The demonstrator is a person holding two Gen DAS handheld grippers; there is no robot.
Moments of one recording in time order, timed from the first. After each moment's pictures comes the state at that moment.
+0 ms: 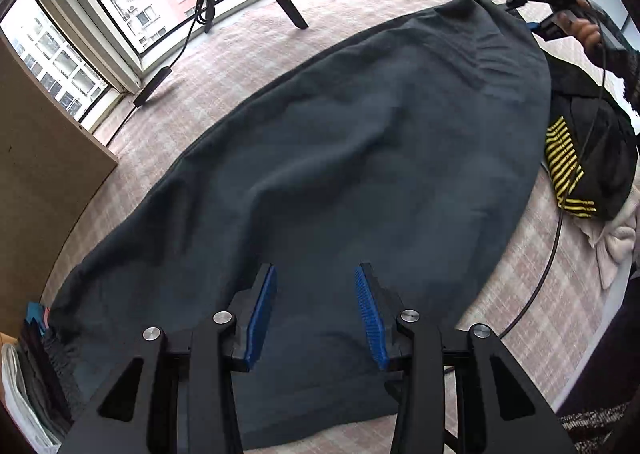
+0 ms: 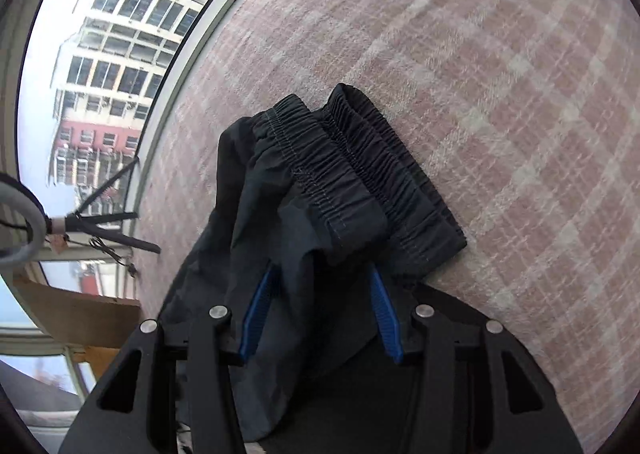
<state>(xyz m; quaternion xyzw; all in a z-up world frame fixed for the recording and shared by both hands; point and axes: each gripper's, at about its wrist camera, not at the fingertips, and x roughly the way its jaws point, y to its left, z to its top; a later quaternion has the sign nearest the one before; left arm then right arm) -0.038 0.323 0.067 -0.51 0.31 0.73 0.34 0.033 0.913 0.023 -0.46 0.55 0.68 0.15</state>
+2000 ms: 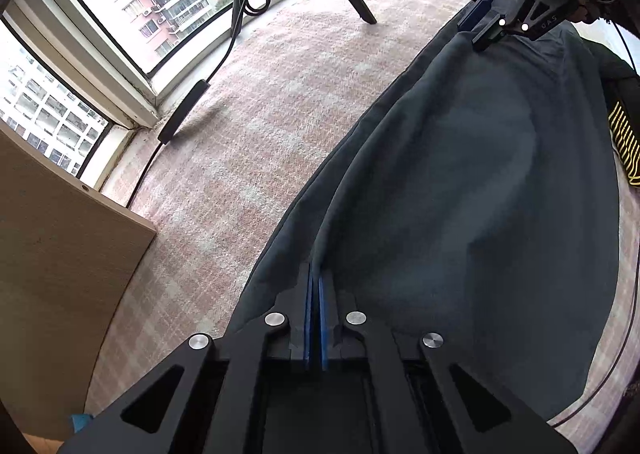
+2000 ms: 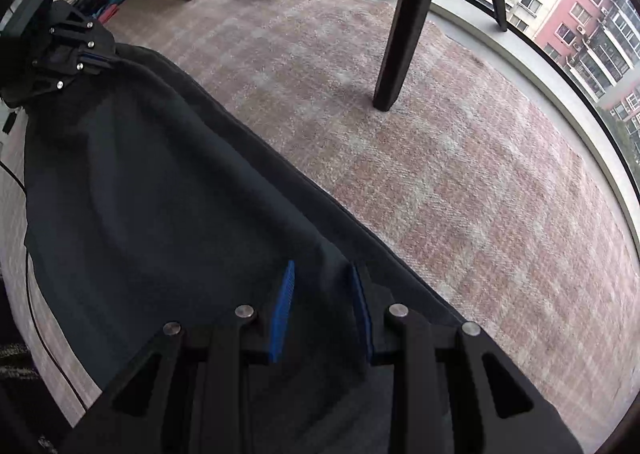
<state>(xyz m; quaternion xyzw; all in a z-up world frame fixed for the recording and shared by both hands) -0.176 0.297 0.026 -0.45 0.37 0.71 0.39 -0.170 0.618 0.040 -0.60 -0.13 0.77 -0.17</state>
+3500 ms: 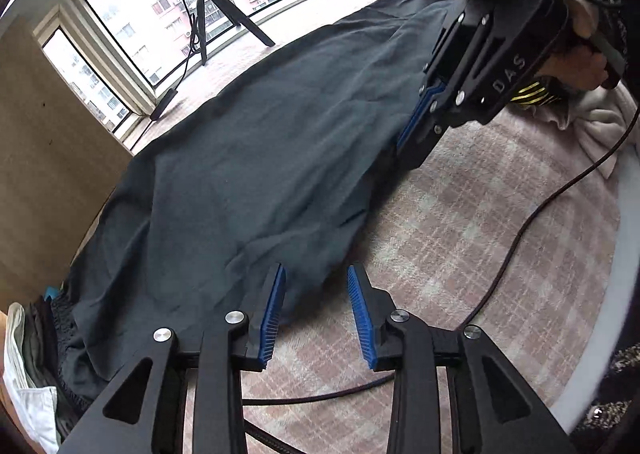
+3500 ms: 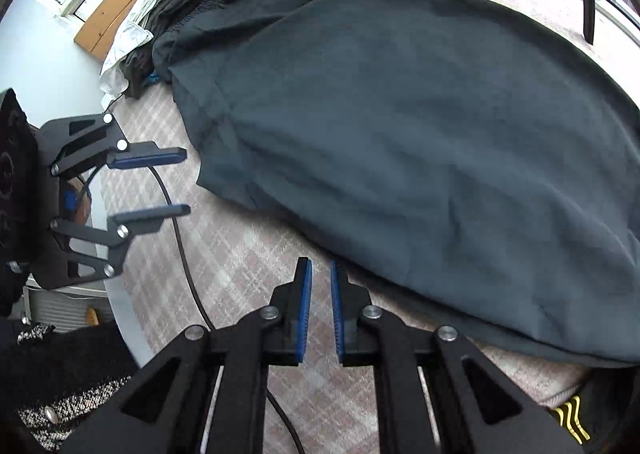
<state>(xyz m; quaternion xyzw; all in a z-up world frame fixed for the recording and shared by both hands) 0.071 0.257 0.046 -0.39 0.36 0.77 0.35 -0.023 0.447 0.033 -0.59 0.04 0.76 -0.26</state>
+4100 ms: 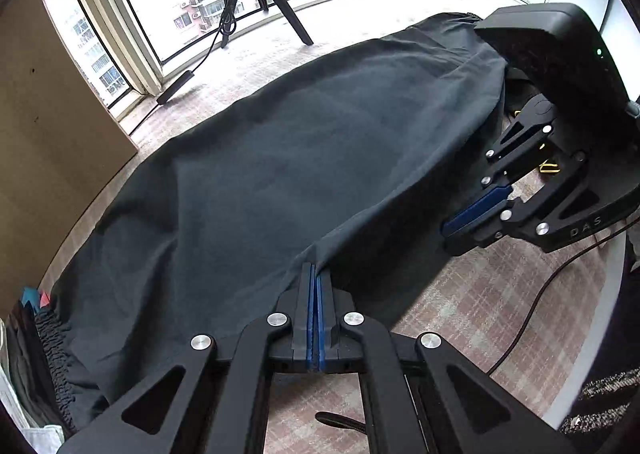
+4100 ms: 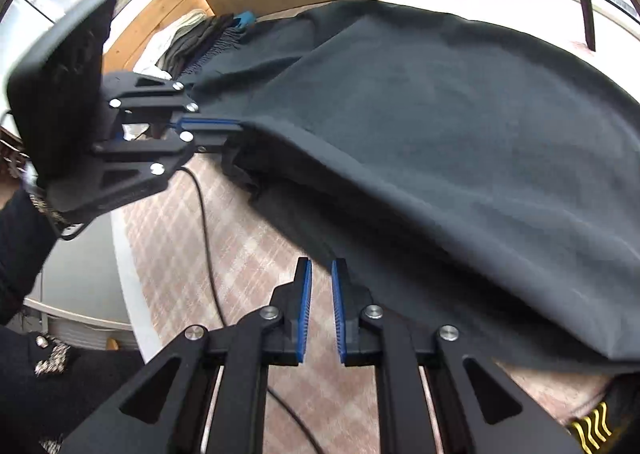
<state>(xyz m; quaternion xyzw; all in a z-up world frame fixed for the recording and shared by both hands) -0.021 0.249 0.074 -0.45 0.28 0.76 0.37 -0.034 0.433 0.036 -0.55 0.10 0.79 -0.26</state>
